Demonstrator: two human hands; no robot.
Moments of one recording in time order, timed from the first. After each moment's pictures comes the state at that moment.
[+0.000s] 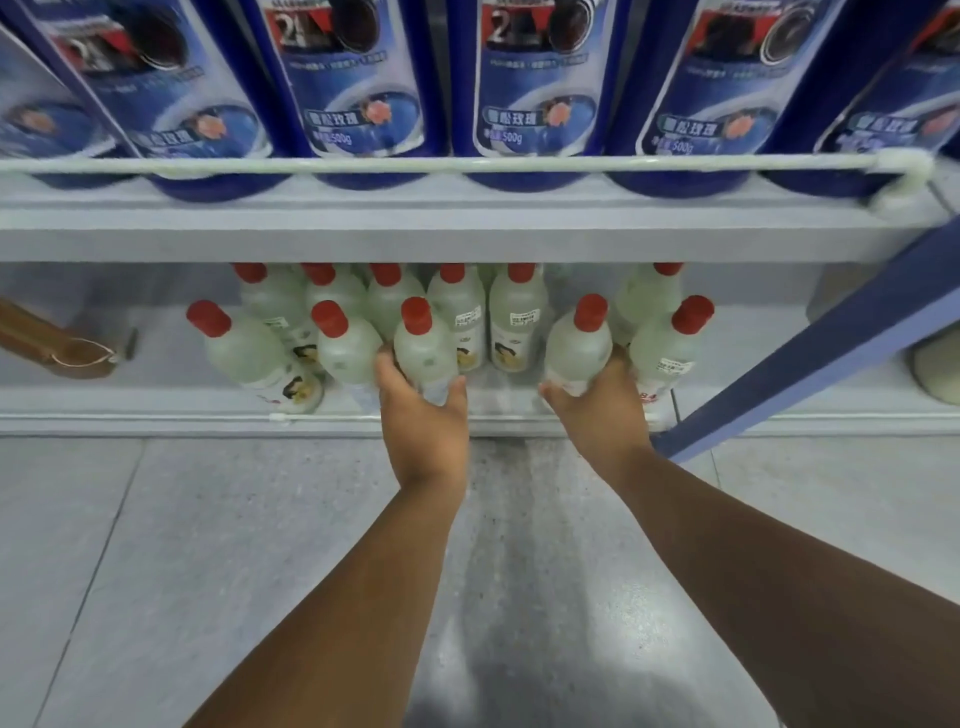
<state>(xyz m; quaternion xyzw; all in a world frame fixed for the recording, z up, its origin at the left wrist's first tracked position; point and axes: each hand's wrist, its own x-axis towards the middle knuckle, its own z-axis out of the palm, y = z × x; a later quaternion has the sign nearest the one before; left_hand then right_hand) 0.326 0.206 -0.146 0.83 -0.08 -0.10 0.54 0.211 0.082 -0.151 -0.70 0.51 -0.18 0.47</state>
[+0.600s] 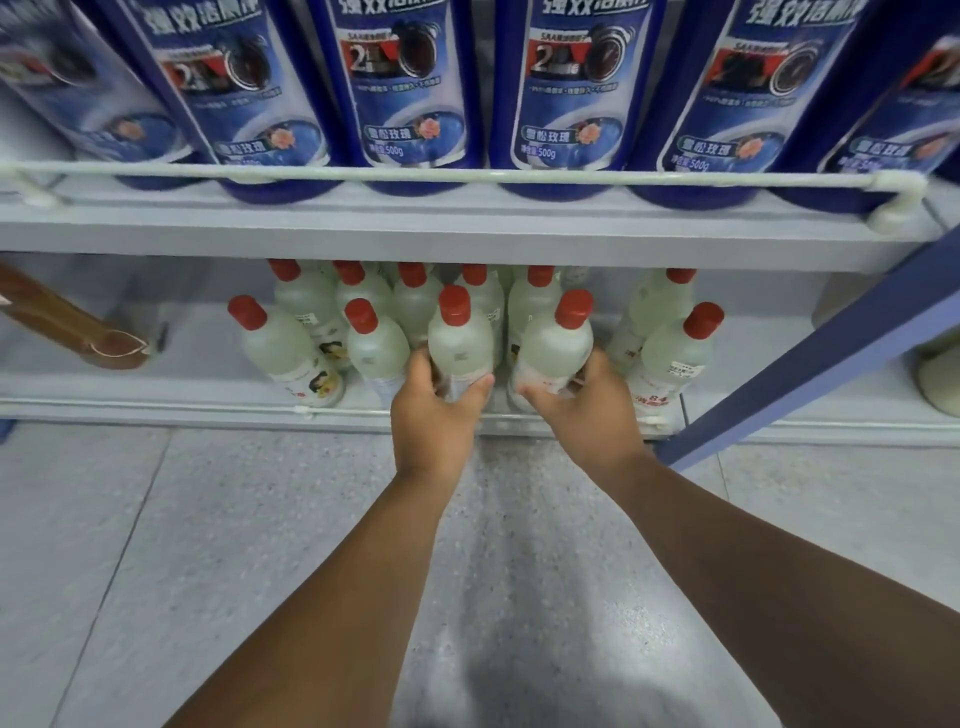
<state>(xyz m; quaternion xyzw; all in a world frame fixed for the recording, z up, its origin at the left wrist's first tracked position) 0.333 0.223 -0.128 0.80 -0.15 -0.18 0.55 0.222 0.107 -0.128 -0.72 0.43 -0.21 0.50</state>
